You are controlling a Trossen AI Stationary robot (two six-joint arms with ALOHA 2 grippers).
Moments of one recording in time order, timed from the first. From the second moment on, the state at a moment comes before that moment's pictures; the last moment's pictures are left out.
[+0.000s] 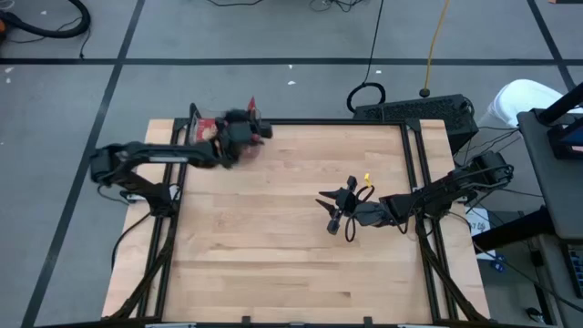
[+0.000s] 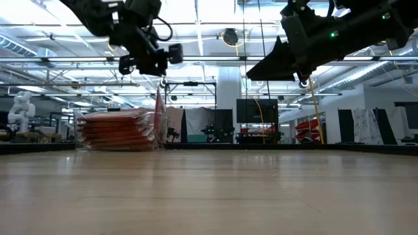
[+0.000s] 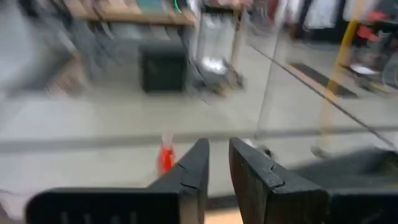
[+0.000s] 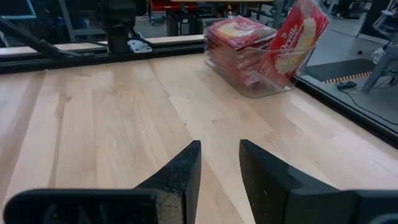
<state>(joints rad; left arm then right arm) 0.34 1.46 0.83 0.31 -0.95 -0.38 0.28 1.43 0.50 0.57 0.68 0.22</state>
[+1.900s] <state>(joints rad) 0.25 1.62 0.89 0.06 -1.02 -0.70 0.28 1.43 0.50 0.57 0.65 0.23</state>
